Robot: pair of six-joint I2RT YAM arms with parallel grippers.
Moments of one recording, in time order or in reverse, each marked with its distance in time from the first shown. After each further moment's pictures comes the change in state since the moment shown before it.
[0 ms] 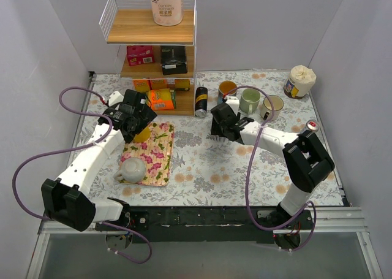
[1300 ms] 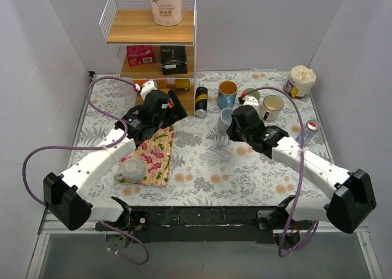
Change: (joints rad) left arm -0.268 0.011 0.001 0.350 0.079 0.183; right arm -0.016 -0.484 -0.112 -0.166 -0.147 -0.018
